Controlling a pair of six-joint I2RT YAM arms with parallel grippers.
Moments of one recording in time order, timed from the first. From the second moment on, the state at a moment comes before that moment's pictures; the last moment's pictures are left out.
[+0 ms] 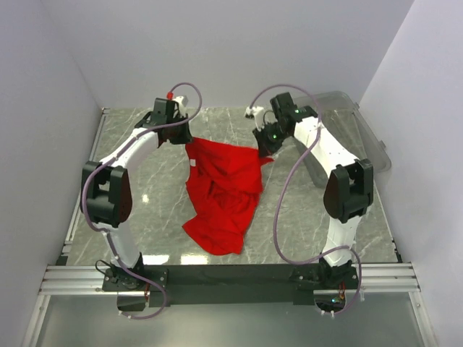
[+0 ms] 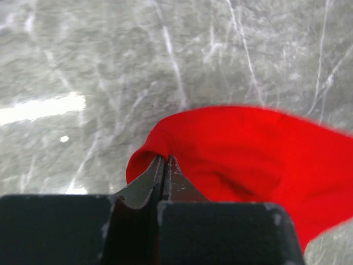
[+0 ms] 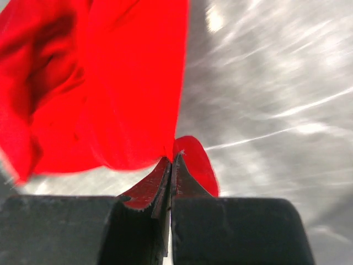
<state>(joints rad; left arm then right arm) -0.24 1.85 1.49 -0.40 0.21 -0.28 0.34 1.89 1.69 -0.94 -0.45 -0.42</state>
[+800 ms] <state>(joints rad) -0.05 1.50 1.18 -0.34 -0.15 -0.46 0.59 2.45 2.47 -0.34 0.23 -0.42</state>
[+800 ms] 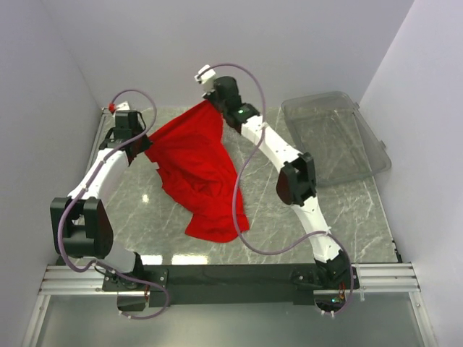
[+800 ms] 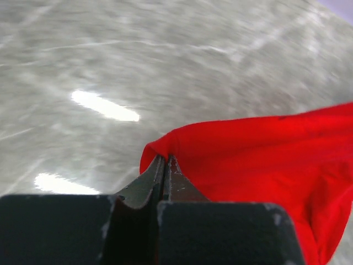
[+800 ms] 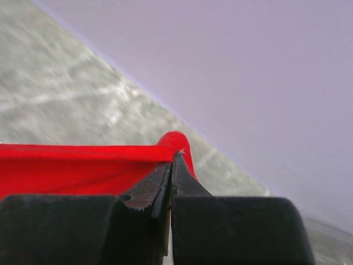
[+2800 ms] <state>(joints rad) 0.08 0.94 0.67 -0.36 0.37 -0.79 0.53 2.37 1.89 -0.56 -0.62 0.19</state>
